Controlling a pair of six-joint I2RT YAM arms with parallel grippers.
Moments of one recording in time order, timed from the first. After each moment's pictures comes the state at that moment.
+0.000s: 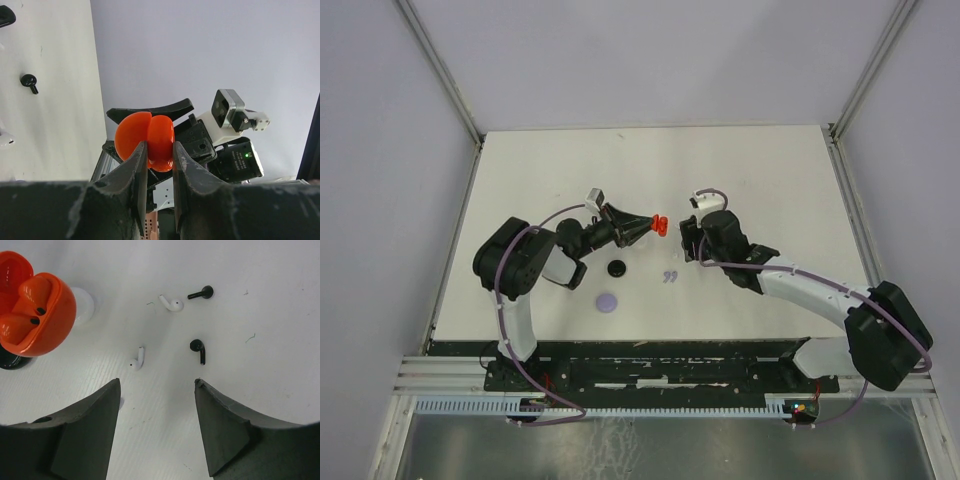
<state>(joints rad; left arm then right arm) -0.41 1.95 0.59 1.52 0.64 -1.66 0.69 1.35 0.78 -0.05 0.26 0.23</state>
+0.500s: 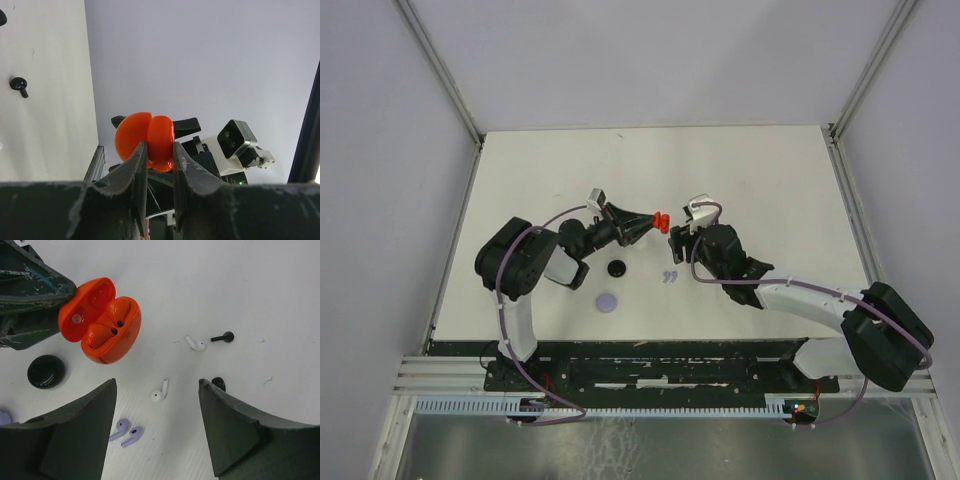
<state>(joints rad) -0.43 1.96 0.60 1.52 0.58 -1.70 0.77 1.32 0.62 0.34 0.28 0.15</state>
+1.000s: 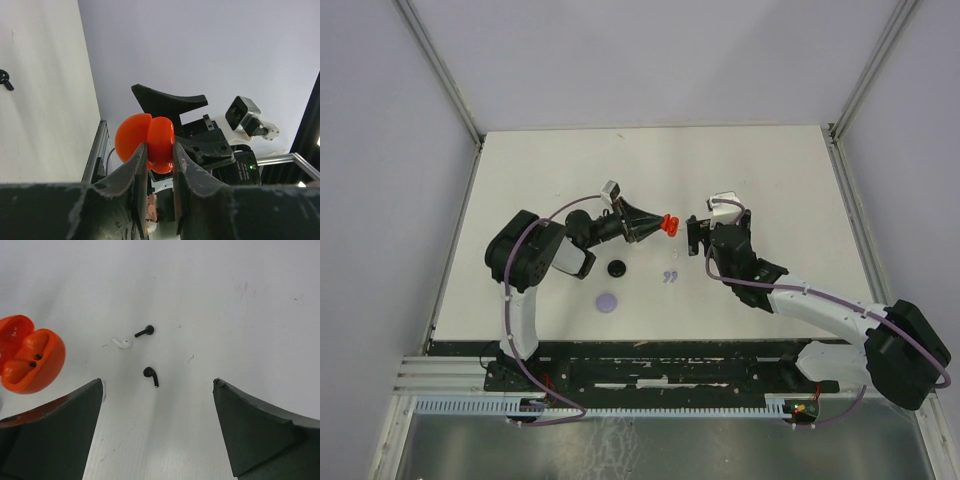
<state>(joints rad) -0.43 2.05 0.72 1.53 0.76 -1.70 0.76 1.20 0.62 0.22 0.59 0.18</state>
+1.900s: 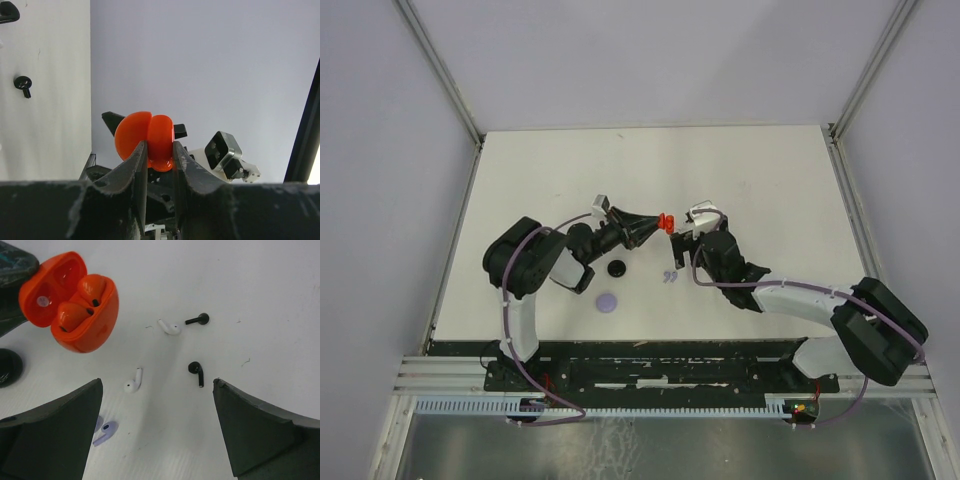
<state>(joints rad) -0.48 2.00 0.60 1.53 0.49 -1.76 0.77 1.33 0.56 0.38 0.40 0.13</state>
